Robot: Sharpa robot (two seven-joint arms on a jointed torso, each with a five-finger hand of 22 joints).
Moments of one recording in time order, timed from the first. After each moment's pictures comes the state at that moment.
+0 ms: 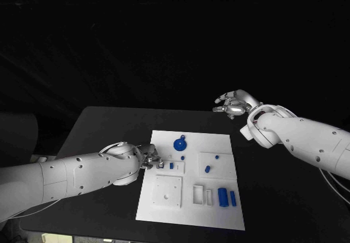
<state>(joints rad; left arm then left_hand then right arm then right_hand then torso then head) 1.18 -0.69 -0.24 1.34 -1.17 -0.18 -0.39 0.64 0.09 0.81 -0.30 0.35 1.05 0.06 0.32 0.82 1.41 -0.12 0.99 0.78 1.29 -0.19 1.37 0.91 0.11 1.06 -0.18 1.23 1.29 1.27 -0.61 -0.03 1.11 -0.92 -0.40 0.06 0.96 -0.18 0.54 -0.23 0.44 0.77 0.18 0.25 0.44 0.89 0.08 1.22 0.85 1.14 -0.04 1.21 0.92 0.18 1.17 -0.01 0.83 1.31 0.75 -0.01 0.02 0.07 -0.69</state>
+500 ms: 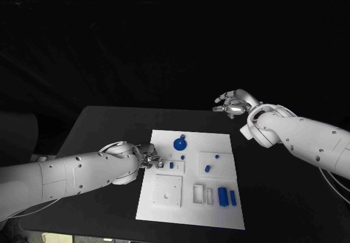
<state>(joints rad) 1.18 -0.69 -0.24 1.34 -1.17 -0.17 -0.39 0.64 0.09 0.81 -0.31 0.38 1.05 0.06 0.32 0.82 1.41 -0.12 0.99 0.78 1.29 -0.19 1.38 0.91 0.11 1.06 -0.18 1.23 1.29 1.27 -0.61 -0.03 1.11 -0.93 -0.40 0.06 0.96 -0.18 0.54 -0.23 0.44 0.77 0.18 0.25 0.44 0.89 0.08 1.22 0.85 1.14 -0.04 1.21 0.92 0.18 1.17 -0.01 0.83 1.31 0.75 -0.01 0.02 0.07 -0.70</state>
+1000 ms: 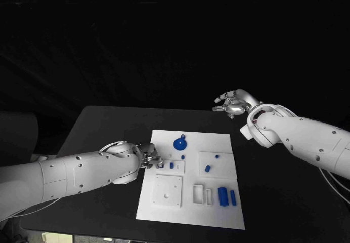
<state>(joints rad) 1.18 -0.69 -0.24 1.33 -1.16 -0.16 -0.39 0.64 0.09 0.81 -0.31 0.39 1.05 0.06 0.32 0.82 1.41 -0.12 0.99 0.78 1.29 -0.19 1.38 0.91 0.11 1.05 -0.17 1.24 1.29 1.27 -0.61 -0.03 1.11 -0.93 -0.40 0.06 0.96 -0.18 0.54 -0.23 0.44 0.77 0.18 0.25 0.44 0.89 0.08 1.22 0.85 1.14 -0.04 1.21 0.92 0.18 1.17 -0.01 0.83 1.31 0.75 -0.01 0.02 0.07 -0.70</state>
